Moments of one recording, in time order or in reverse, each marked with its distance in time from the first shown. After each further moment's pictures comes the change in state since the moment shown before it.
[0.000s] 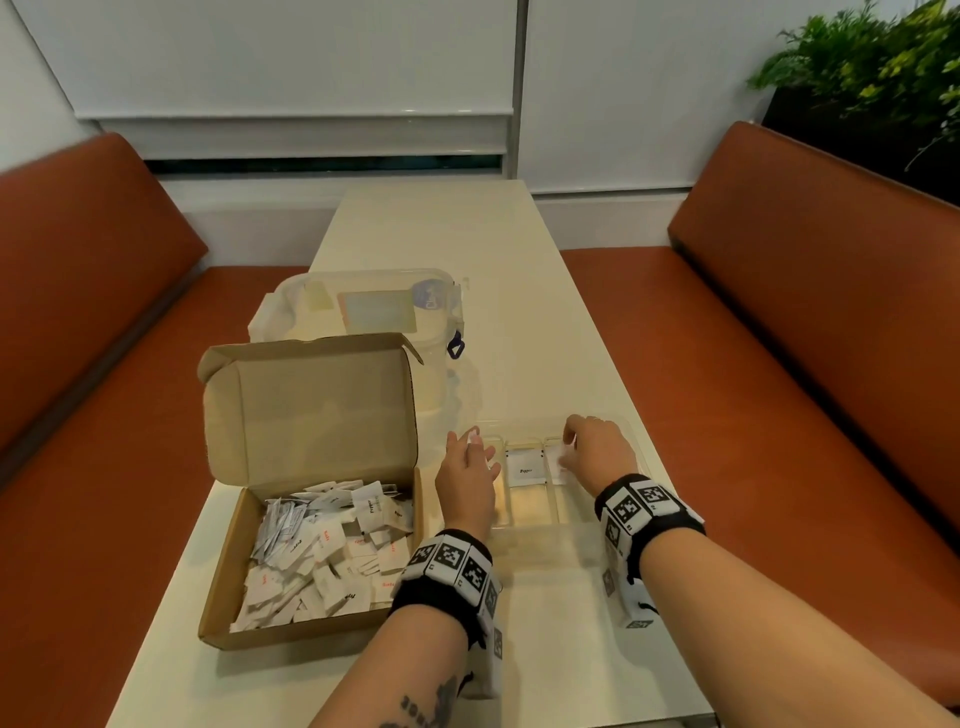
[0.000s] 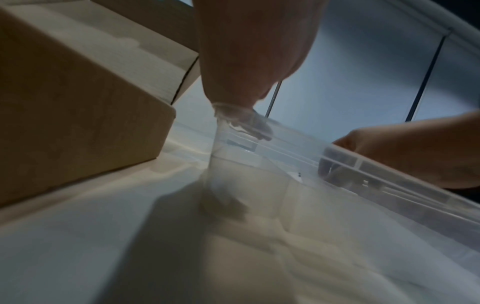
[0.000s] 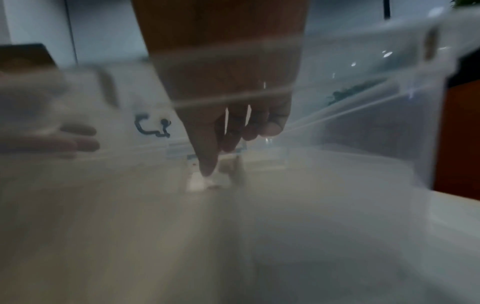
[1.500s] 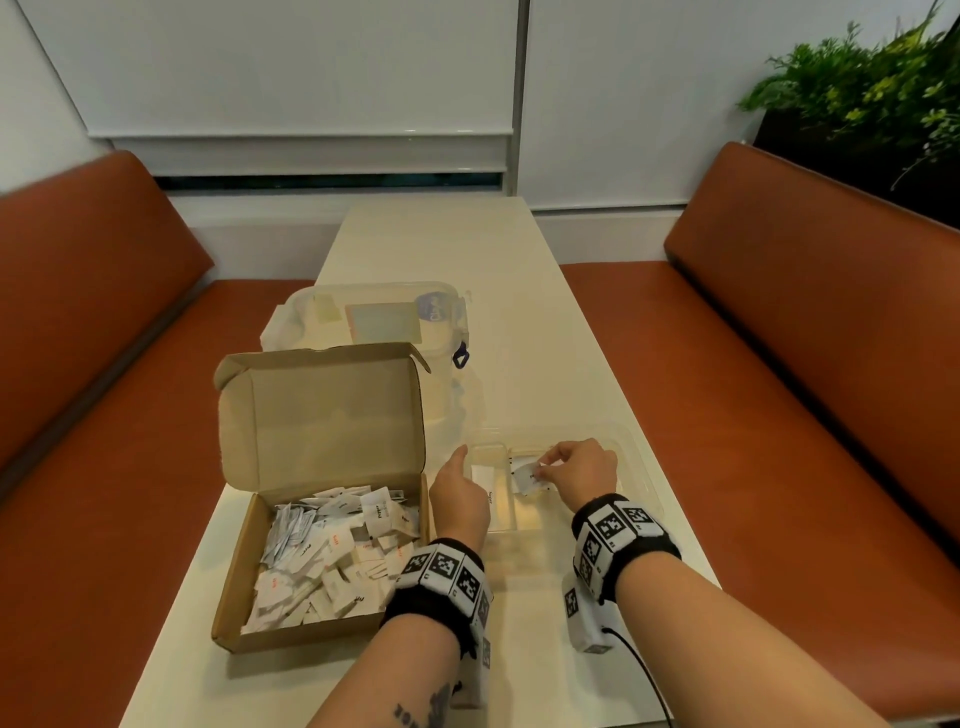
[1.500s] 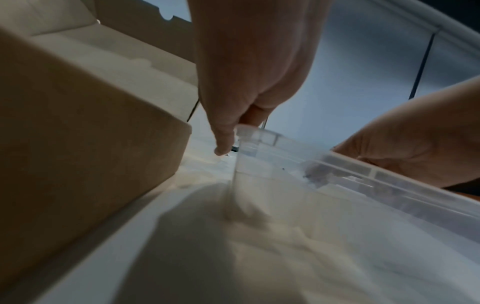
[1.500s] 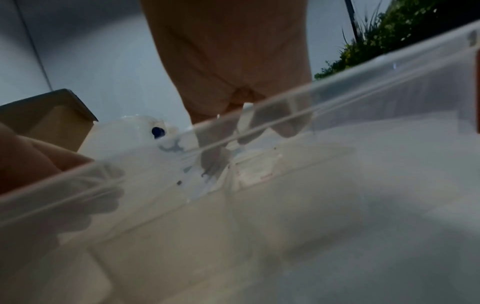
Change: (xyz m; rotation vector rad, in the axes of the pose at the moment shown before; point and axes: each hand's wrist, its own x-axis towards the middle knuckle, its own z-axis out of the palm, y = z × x) left_hand -0.006 0.007 -0.021 0.589 0.008 0.070; right_hand -0.018 -0.028 0.014 0.457 0.043 0.304
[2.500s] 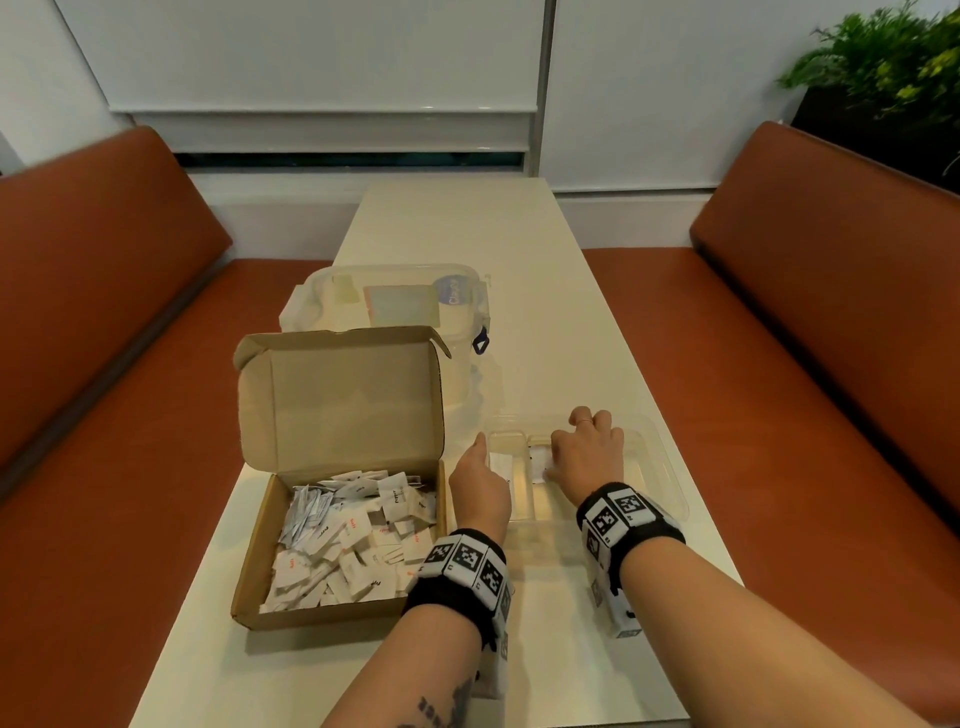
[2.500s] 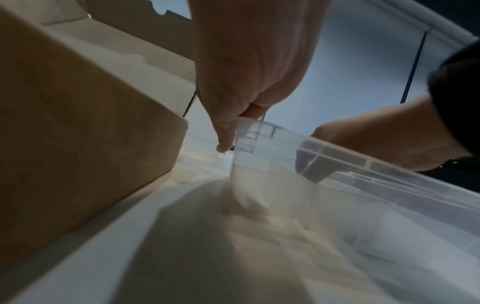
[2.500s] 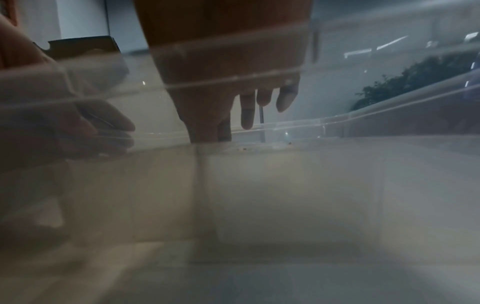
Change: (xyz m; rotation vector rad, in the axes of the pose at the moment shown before) left_hand -0.002 0.001 0.000 0.061 -0.019 -0.016; right_hand 0.005 -0.011 0.015 -0.821 0.033 -0.385
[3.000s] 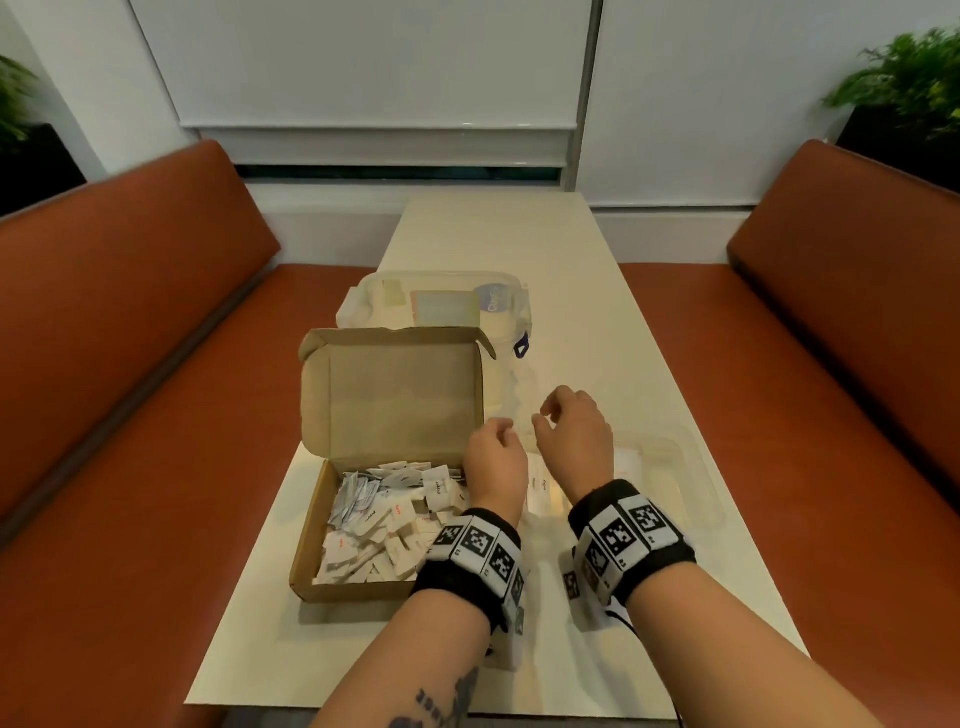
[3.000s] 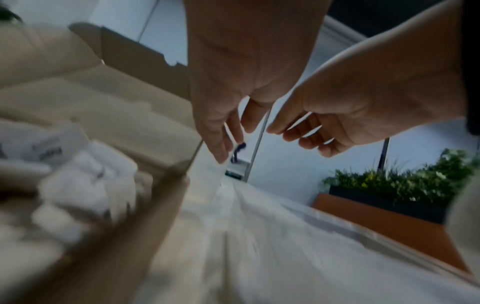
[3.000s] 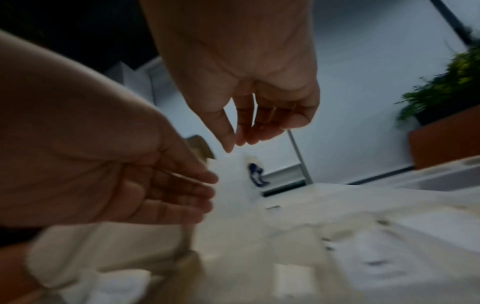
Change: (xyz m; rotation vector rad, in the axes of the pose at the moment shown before) left_hand -0.002 0.015 -0.037 -0.127 0.161 0.077; right_hand -0.023 -0.064 -0.062 0.684 0.214 0.061
